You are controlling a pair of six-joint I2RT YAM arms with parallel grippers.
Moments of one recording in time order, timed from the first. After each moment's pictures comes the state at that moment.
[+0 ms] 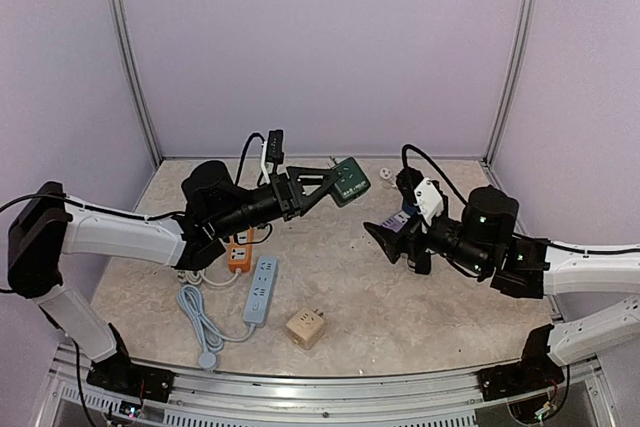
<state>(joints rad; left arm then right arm) -0.86 1.58 0.87 0.89 0.35 -0.94 0.98 1.08 0.62 0.36 0.19 -0.23</state>
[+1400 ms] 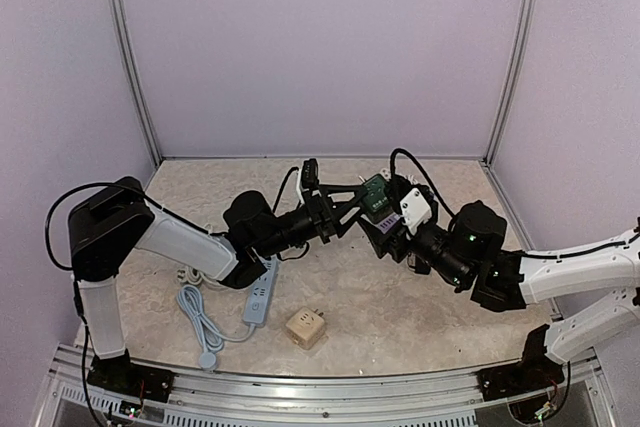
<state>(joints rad) -0.94 1.95 0.97 1.30 0.31 -1.29 1.05 1.23 0.56 0.73 0.34 -0.36</state>
